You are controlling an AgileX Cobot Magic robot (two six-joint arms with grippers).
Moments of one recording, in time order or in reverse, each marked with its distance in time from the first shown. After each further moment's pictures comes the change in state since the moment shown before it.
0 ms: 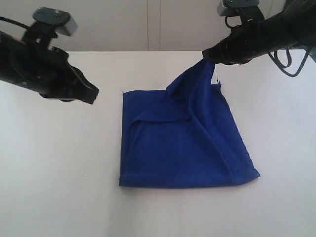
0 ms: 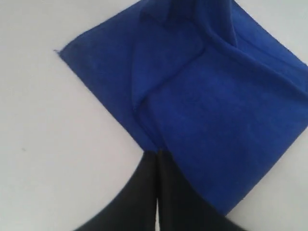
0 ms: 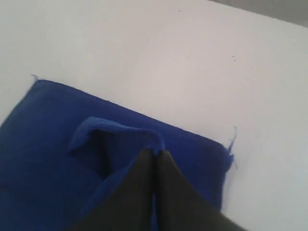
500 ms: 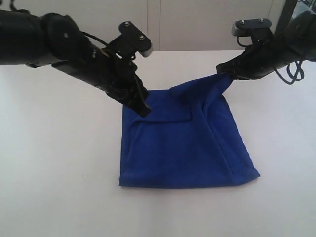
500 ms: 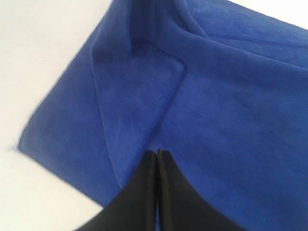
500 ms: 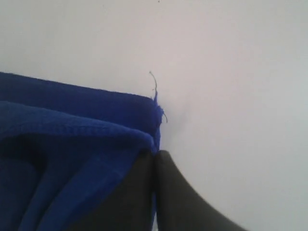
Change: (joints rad) left arm -0.206 0.342 -0.248 0.150 -0.148 0.120; right arm -0.051 0.110 0.000 -0.233 -0.082 0.285
